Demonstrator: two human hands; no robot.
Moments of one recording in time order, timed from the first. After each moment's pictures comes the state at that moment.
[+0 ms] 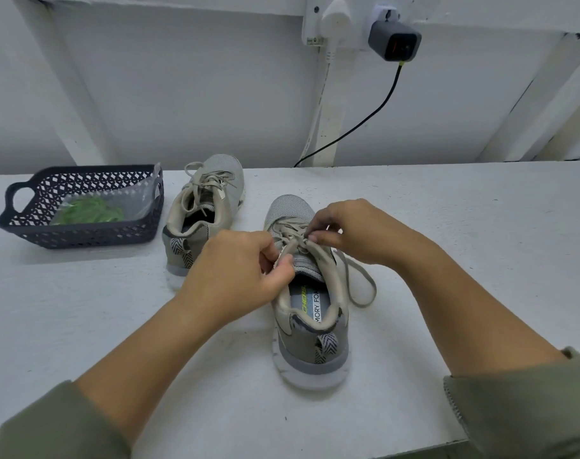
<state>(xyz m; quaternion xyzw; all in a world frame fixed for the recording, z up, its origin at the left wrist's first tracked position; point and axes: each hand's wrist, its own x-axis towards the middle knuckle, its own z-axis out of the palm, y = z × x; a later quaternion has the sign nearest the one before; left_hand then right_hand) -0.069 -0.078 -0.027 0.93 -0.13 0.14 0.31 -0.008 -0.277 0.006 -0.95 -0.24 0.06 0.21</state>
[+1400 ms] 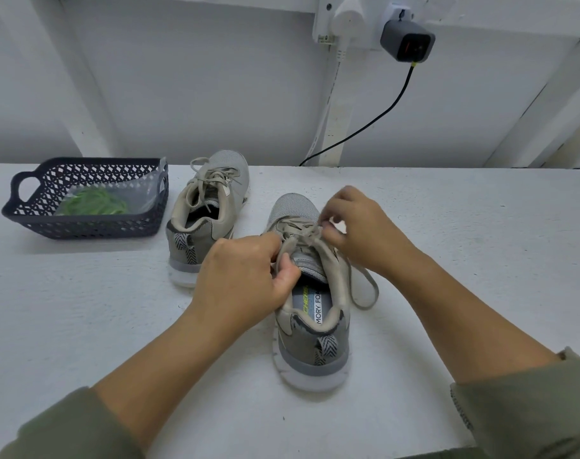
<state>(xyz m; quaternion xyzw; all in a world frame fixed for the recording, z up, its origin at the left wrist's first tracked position) -0.076 -0.089 -0.039 0.93 -0.13 0.27 0.22 -0.002 -0.276 -0.017 -0.95 -0.22 -0.08 0.23</state>
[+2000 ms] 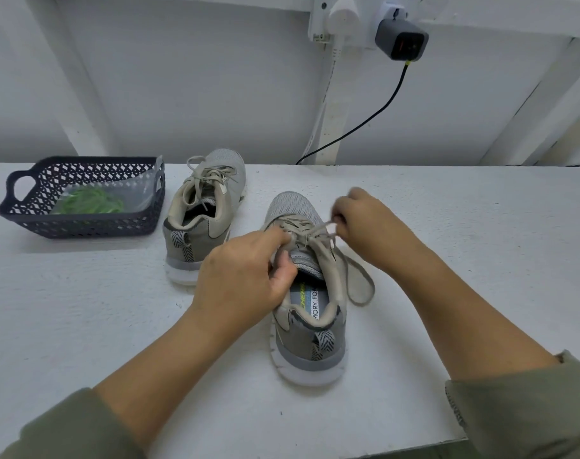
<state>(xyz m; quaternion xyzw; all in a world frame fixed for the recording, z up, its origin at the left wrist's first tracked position) -0.081 -0.093 -0.040 0.91 -0.15 0.29 0.26 0.002 -0.287 -0.017 -0.98 -0.18 -0.06 0.11</state>
